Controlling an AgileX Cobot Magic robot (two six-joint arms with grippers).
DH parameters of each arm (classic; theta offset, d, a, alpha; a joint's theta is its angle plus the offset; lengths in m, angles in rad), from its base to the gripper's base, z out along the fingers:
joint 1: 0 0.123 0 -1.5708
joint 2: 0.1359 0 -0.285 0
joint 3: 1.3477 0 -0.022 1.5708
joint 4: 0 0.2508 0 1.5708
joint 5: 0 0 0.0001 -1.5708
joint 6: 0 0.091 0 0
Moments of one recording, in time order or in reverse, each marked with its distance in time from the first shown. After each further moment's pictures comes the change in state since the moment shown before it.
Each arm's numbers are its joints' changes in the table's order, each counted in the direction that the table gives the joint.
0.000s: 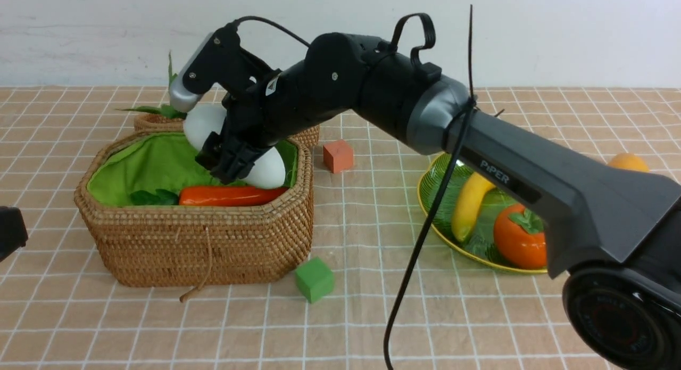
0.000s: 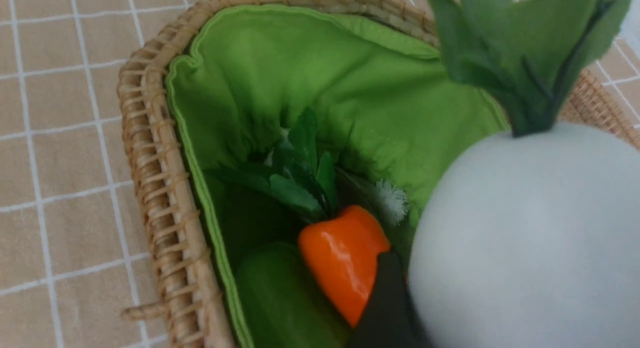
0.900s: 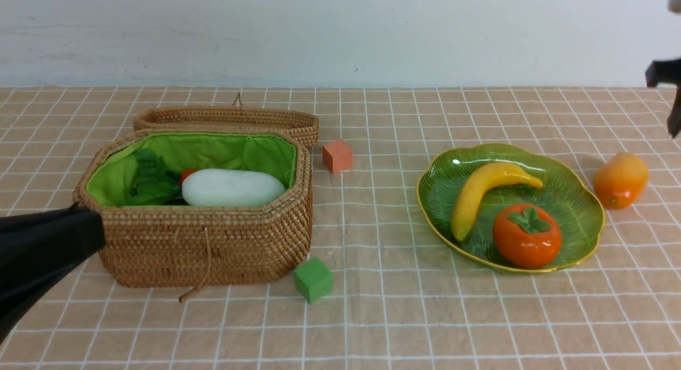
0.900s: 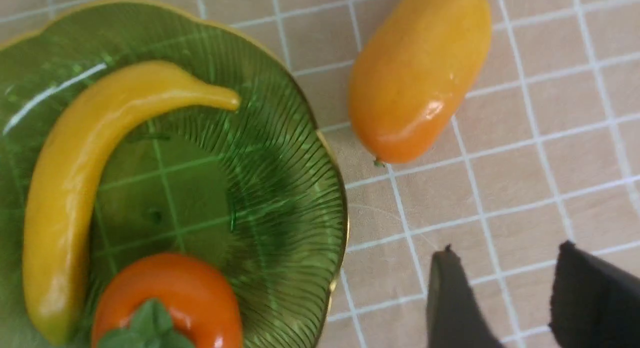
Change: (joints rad) right arm -0.910 -0.407 0.485 -0.277 -0.408 0.872; left arm 0.000 0.050 0.000 -0.294 0.189 0.374
